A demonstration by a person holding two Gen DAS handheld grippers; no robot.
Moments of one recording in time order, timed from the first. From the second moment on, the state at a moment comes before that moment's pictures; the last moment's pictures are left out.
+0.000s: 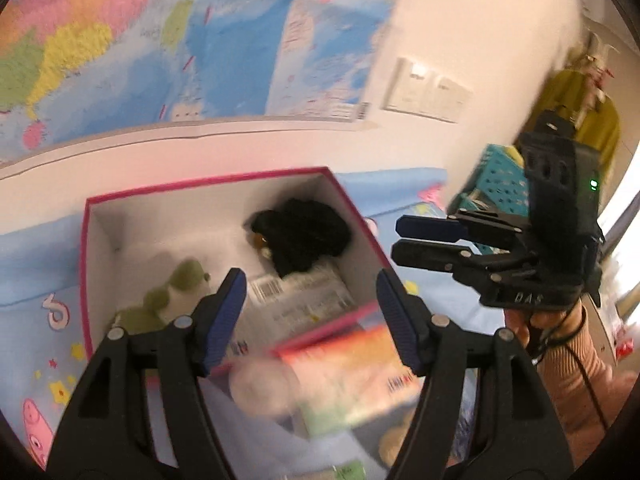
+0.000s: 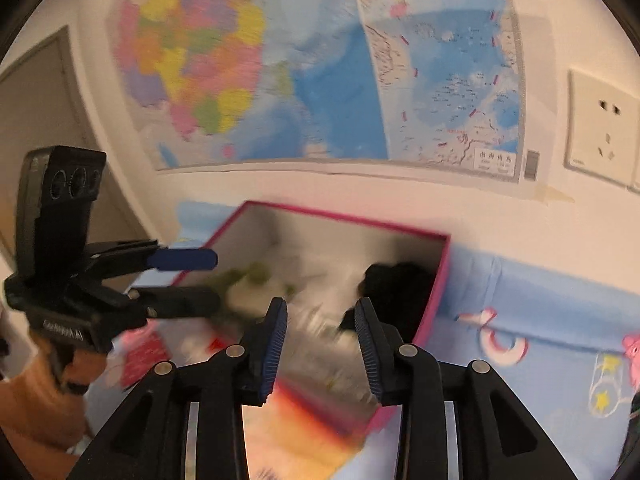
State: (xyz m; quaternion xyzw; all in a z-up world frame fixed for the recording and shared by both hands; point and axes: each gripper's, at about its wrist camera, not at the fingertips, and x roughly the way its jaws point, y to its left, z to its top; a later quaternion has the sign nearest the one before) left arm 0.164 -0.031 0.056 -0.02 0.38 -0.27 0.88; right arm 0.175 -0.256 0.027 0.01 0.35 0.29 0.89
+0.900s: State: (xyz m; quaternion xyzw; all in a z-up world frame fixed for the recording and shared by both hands) left arm 0.039 -0.067 -0.048 -0.03 0.48 -0.35 0.81; right arm 0.052 -0.316 -0.104 0.15 0.47 0.26 0.83
